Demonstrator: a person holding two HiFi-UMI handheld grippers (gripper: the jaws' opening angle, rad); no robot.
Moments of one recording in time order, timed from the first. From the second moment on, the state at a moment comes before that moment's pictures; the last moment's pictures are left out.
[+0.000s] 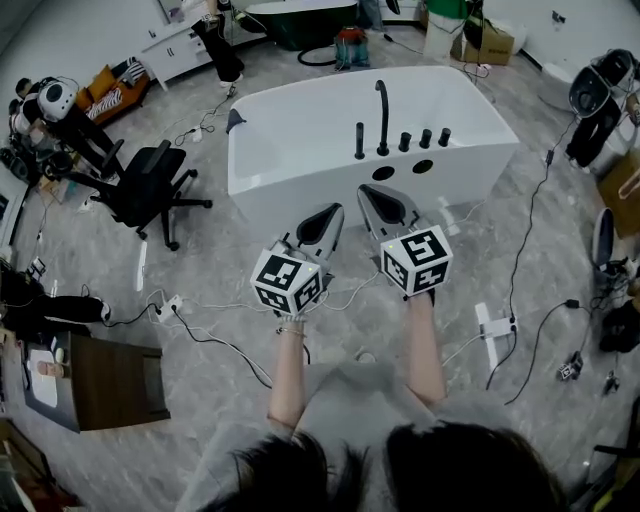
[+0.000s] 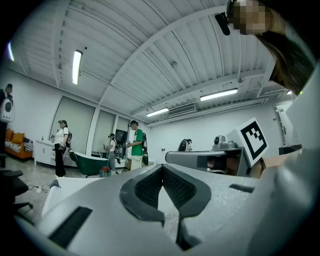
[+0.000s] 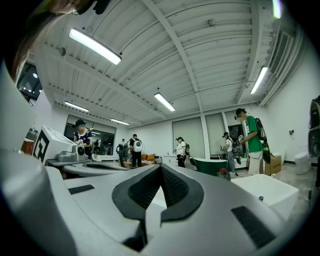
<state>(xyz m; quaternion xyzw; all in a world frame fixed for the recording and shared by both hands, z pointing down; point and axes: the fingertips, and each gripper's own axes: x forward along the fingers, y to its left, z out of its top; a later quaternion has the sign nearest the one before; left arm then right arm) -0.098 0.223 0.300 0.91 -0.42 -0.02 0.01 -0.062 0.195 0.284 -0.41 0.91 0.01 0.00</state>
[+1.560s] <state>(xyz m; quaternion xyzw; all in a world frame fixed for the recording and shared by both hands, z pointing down) -0.124 -0.011 0.325 0.92 -0.38 -0.03 0.04 -0.071 -0.028 0.317 -0.45 0.89 -0.01 -0.04</state>
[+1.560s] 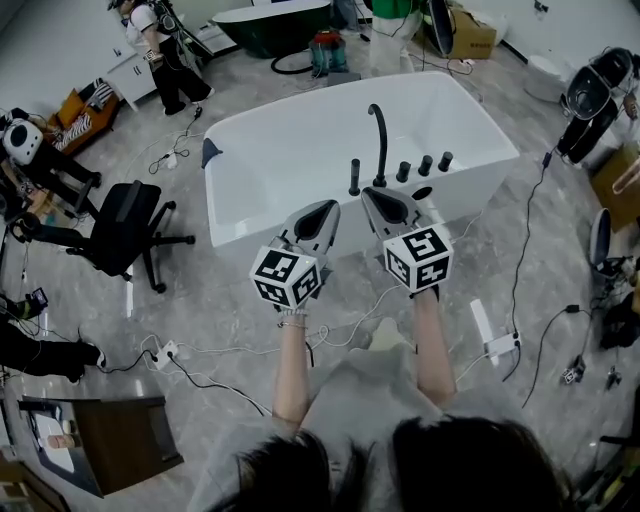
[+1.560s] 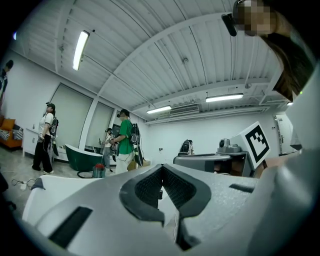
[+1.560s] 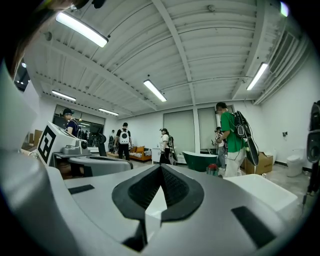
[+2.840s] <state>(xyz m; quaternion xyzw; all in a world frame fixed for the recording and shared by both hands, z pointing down) -0.074 -0.198 0.385 0.89 -0.44 0.00 0.09 -0.031 -0.225 0.382 -0.37 0.92 -0.04 -0.07</state>
